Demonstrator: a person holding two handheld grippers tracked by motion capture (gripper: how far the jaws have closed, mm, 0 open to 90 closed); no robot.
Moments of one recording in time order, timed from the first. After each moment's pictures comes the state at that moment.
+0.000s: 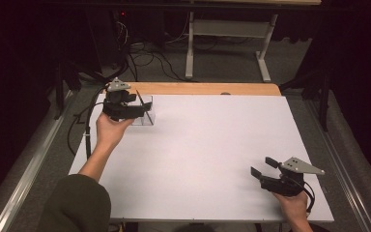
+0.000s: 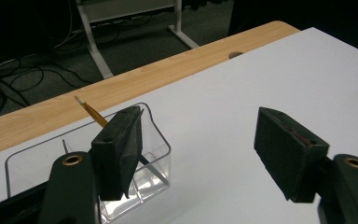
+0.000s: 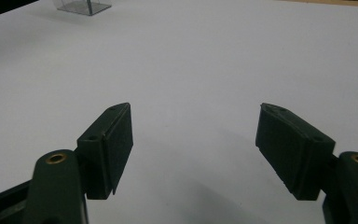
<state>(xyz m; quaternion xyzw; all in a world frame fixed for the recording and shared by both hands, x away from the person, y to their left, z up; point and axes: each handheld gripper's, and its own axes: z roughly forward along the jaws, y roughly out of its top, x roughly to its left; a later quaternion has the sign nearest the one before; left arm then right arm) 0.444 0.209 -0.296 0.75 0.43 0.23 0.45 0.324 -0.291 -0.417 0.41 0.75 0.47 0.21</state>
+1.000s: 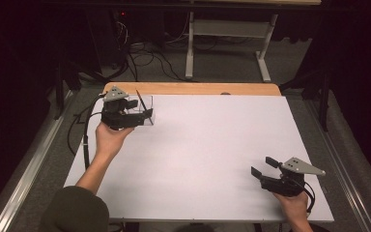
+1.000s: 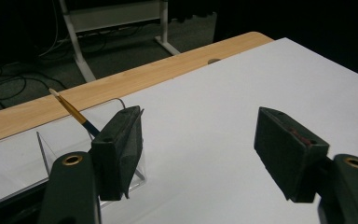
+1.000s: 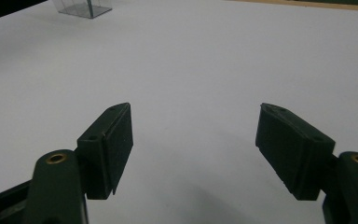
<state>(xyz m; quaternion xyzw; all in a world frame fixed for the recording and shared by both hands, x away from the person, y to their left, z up) 0.417 0.207 -0.300 0.74 0.42 0.22 0.48 0.323 -0.291 -0.416 0.41 0.75 0.47 0.21</state>
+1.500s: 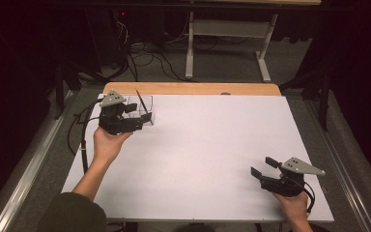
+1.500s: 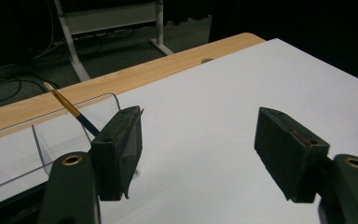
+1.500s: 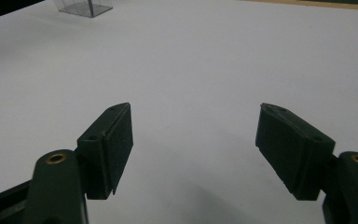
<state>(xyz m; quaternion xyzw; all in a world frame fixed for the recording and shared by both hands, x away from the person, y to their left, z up) 0.403 0.209 -0.301 0.74 0.41 0.21 0.49 0.323 -0.291 -0.416 0.41 0.75 0.47 0.21</state>
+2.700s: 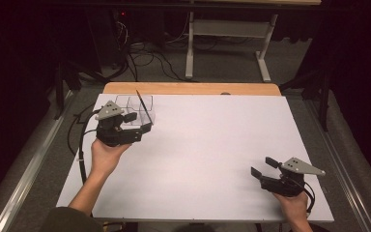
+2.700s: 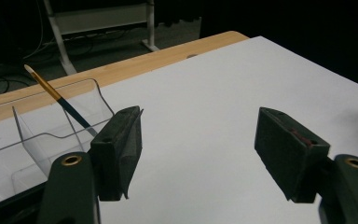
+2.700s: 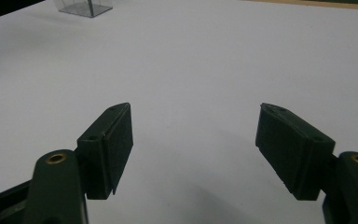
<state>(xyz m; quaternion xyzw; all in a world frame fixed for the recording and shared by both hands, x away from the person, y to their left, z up) 0.372 0.208 -0.309 0.74 0.40 0.20 0.50 0.323 -0.291 -0.416 0.41 0.75 0.47 0.21</state>
